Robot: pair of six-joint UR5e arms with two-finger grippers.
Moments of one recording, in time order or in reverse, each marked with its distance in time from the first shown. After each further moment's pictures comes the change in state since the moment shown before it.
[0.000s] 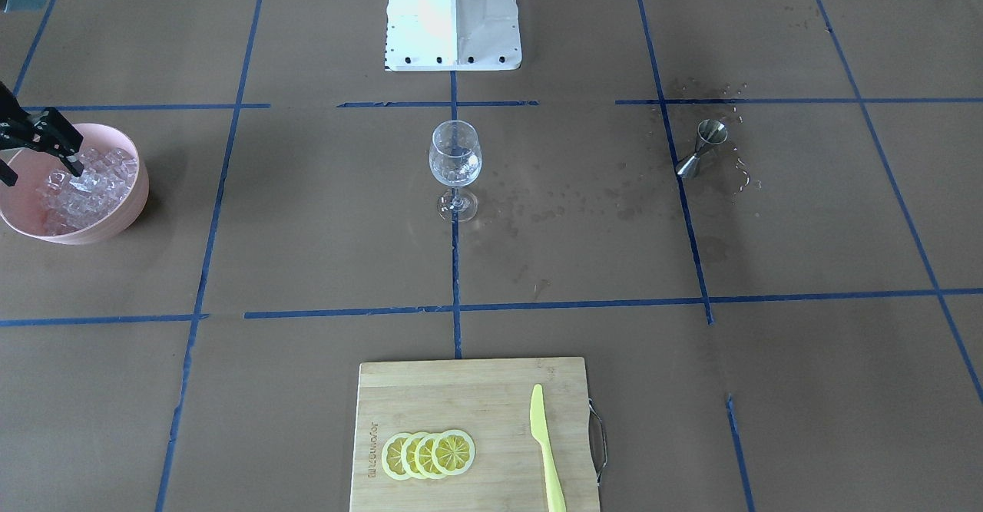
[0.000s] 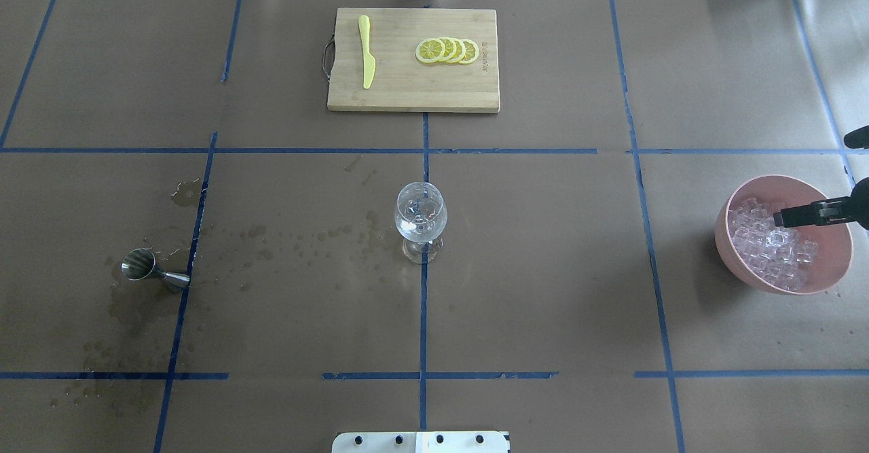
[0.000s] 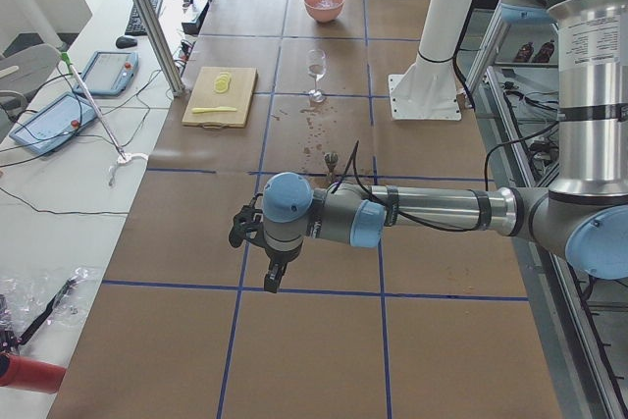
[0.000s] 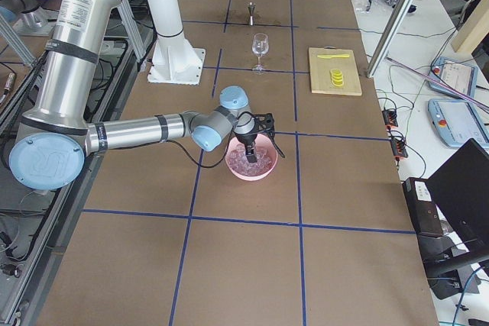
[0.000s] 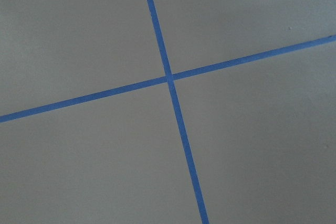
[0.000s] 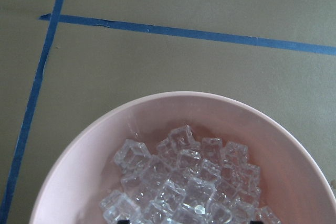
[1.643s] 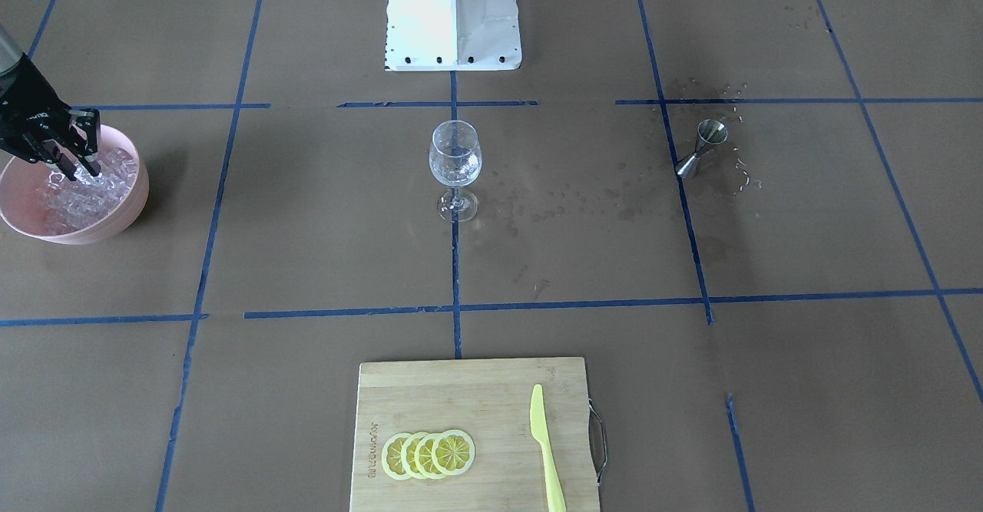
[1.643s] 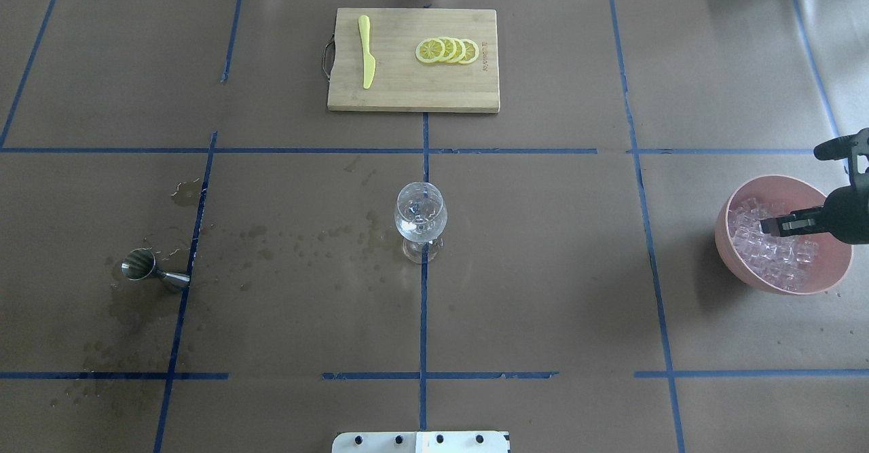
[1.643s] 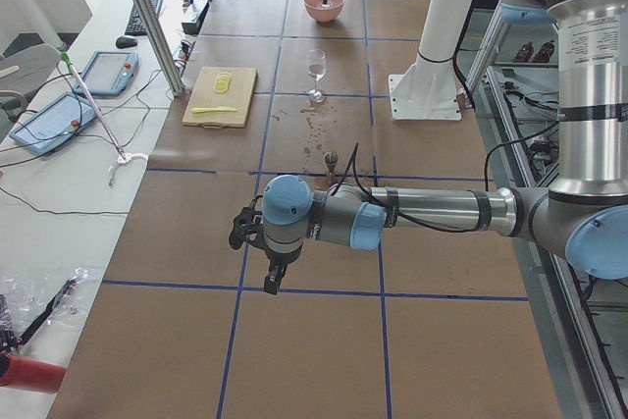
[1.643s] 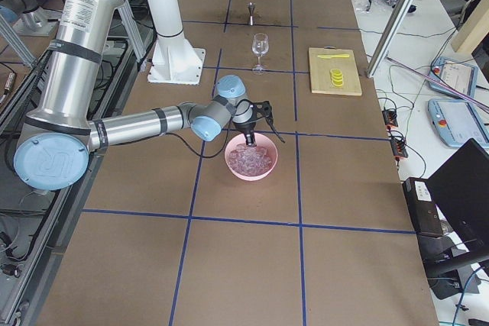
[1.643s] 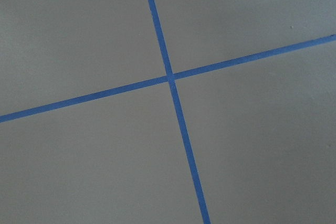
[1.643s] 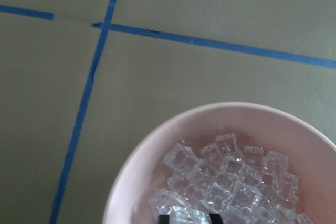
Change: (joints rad) left arm 0.000 0.000 0.009 -0.009 -0.001 0.000; right arm -0.012 0.009 0.101 -0.043 0.003 -0.014
